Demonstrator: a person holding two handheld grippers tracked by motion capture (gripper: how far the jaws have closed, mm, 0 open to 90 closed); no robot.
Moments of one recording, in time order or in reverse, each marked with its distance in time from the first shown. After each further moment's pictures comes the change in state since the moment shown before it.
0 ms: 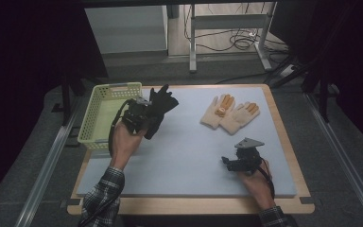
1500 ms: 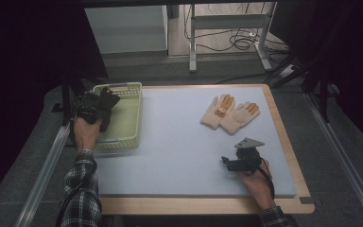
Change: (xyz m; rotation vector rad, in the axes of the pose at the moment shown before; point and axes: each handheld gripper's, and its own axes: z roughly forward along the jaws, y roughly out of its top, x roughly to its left) left arm 0.173 -0.067 0.033 0.197 0.274 -0.341; right arm 0.000 0.000 0.000 -0.004 0.000 -0.001
